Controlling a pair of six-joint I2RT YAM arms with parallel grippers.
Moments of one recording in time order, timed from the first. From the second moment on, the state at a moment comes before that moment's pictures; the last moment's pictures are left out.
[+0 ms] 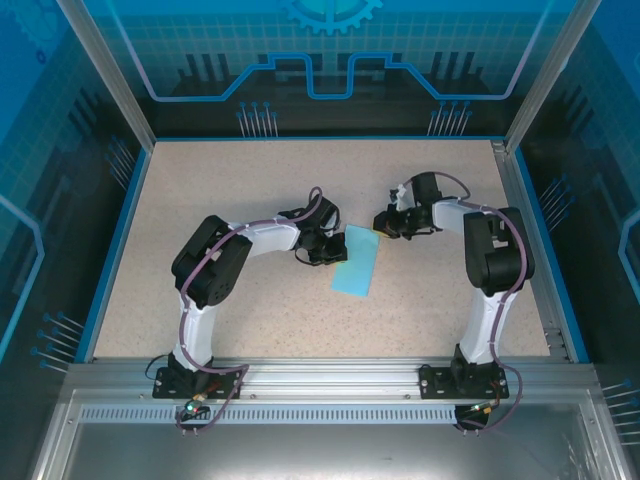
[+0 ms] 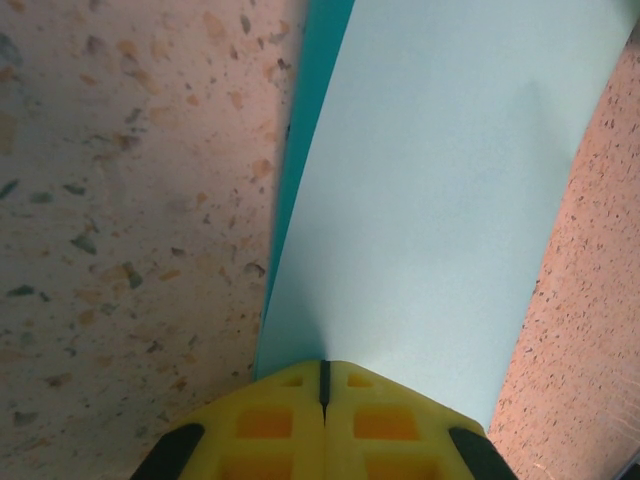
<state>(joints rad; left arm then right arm) -0.60 2.05 1.30 -0.34 0.40 -0.77 0.14 1.98 1.19 -0.31 -0.71 0.45</state>
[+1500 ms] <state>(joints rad) -0.60 2.05 1.30 -0.35 0.40 -0.76 0.11 2.00 1.23 -0.39 -0.73 0.54</state>
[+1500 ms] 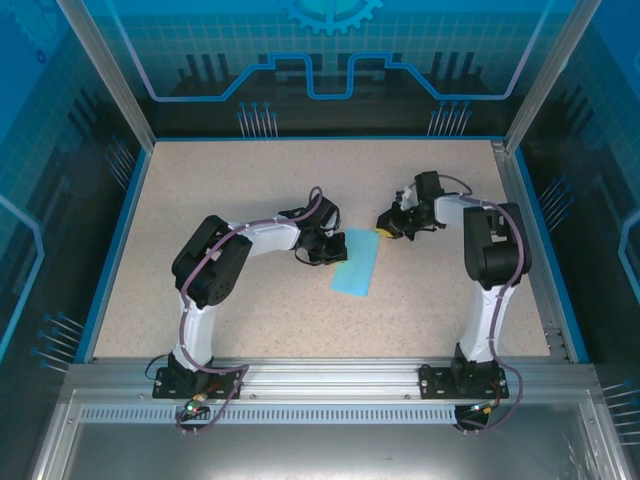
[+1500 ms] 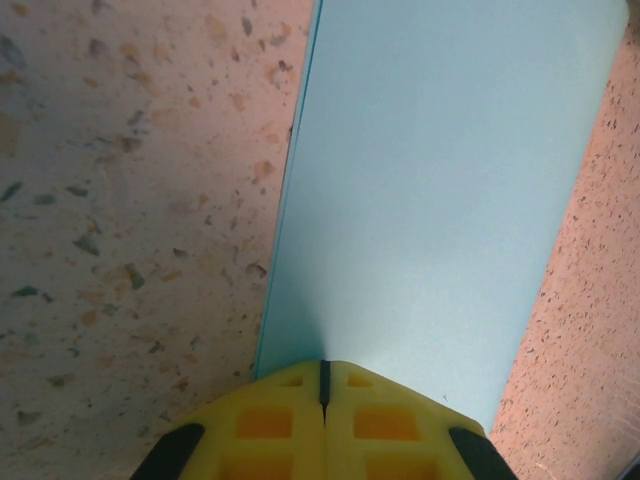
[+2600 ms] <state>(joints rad) -0.60 2.05 1.30 -0.35 0.40 -0.76 0.37 1.63 0.57 -0.06 -0.72 0.71</state>
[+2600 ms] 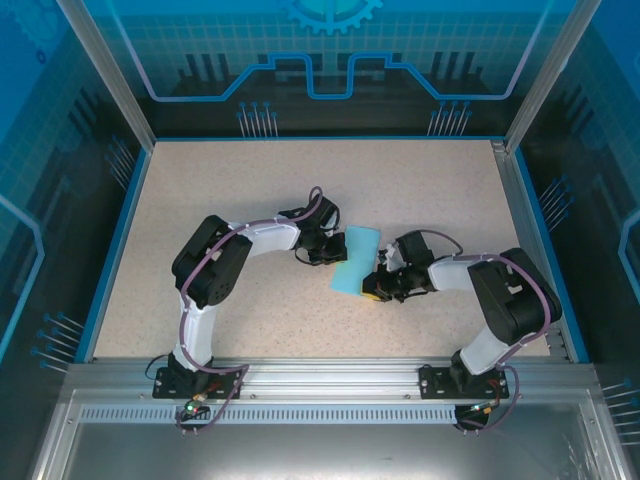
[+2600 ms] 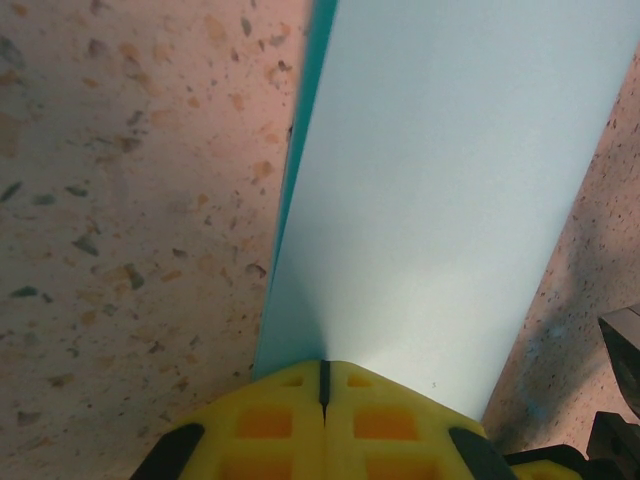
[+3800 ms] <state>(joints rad) -0.60 2.06 1.30 -0.35 0.40 -0.76 0.33 1.56 0.74 -0.27 -0.60 0.59</state>
